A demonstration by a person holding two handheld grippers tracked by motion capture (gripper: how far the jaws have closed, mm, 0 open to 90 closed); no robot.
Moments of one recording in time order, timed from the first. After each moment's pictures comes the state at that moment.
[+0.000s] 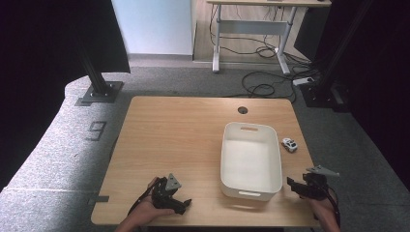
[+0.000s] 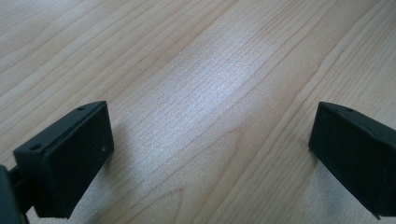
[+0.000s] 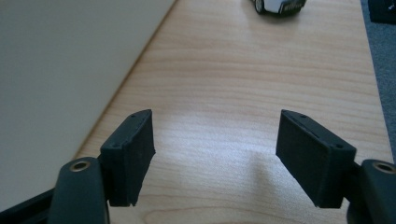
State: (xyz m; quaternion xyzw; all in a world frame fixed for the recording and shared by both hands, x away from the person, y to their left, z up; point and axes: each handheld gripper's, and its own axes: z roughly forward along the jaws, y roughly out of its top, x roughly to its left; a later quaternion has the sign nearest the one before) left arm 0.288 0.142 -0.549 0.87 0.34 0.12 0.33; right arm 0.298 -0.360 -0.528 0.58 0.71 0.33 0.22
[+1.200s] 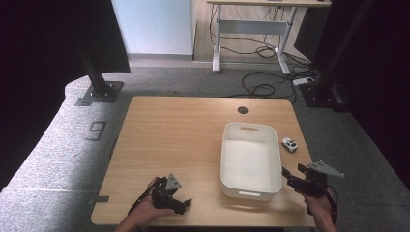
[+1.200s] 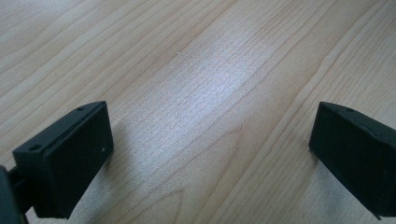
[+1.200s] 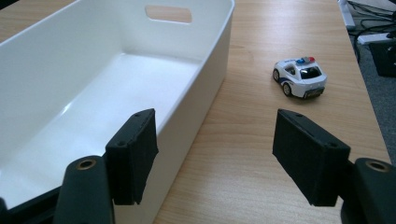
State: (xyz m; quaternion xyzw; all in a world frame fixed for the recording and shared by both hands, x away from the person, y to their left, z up) left arm 0.288 0.142 -0.549 0.87 0.33 0.12 0.33; right arm 0.286 -0.330 -0.482 0.55 0.68 0.42 0.26
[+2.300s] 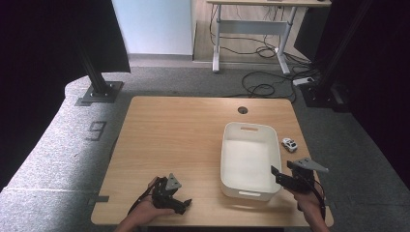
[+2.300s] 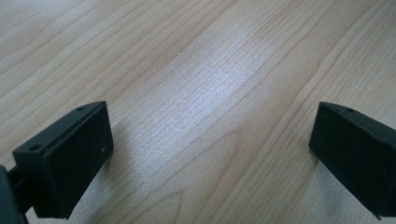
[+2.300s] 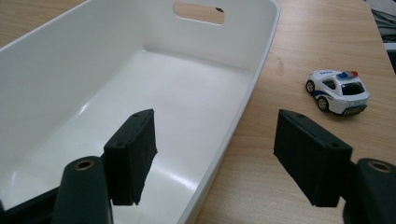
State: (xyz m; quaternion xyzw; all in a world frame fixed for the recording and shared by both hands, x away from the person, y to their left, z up) left arm 0.289 0.141 -0.549 0.87 0.33 0.12 0.33; right arm 0.298 -0.297 -0.481 0.53 0.70 0.41 0.26
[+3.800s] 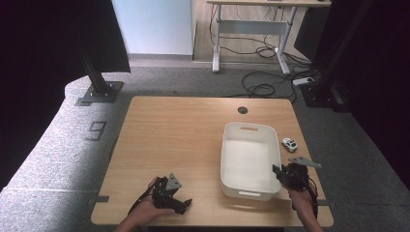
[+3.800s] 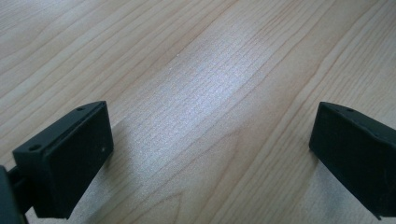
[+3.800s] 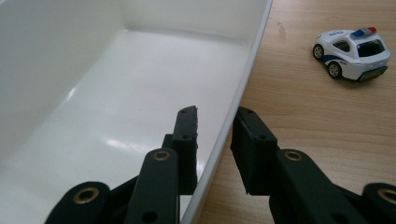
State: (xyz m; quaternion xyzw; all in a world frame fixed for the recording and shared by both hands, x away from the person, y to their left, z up) left arm 0.289 0.140 -0.549 0.88 0.33 0.12 0.33; right arm 0.312 -0.291 -0.497 0.58 0.69 0.38 0.23
